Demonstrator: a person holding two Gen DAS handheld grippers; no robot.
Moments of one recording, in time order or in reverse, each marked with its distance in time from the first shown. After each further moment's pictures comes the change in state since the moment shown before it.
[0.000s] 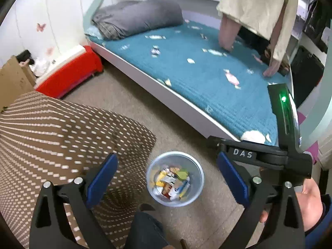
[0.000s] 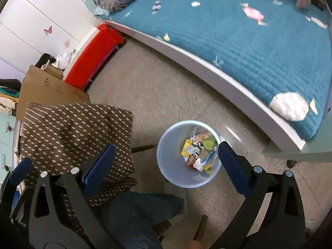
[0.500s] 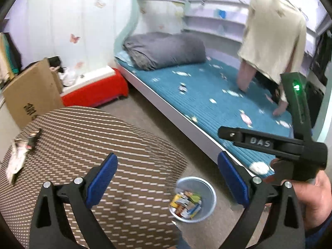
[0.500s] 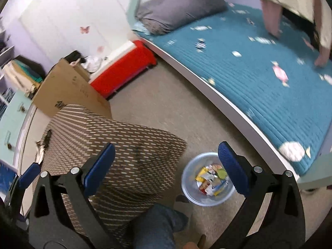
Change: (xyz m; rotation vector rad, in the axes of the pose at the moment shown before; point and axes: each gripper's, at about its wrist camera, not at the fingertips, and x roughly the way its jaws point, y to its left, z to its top) left arm -0.114 0.089 -0.014 -0.131 -0.228 0.088; right arm -0.079 0.144 0.002 -0.242 -0.172 0.075
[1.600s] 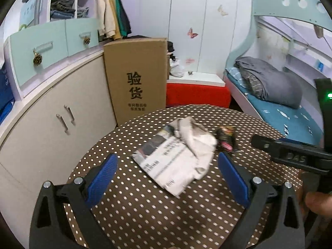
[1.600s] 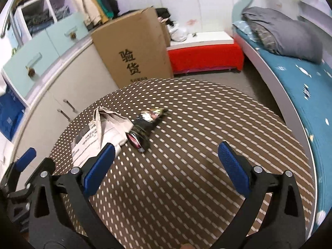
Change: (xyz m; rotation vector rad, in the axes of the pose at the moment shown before) left arm -0.067 0.362 -0.058 -0.426 -0.059 0.473; right arm 0.145 0.376 -0.049 -0.498 0.124 0.208
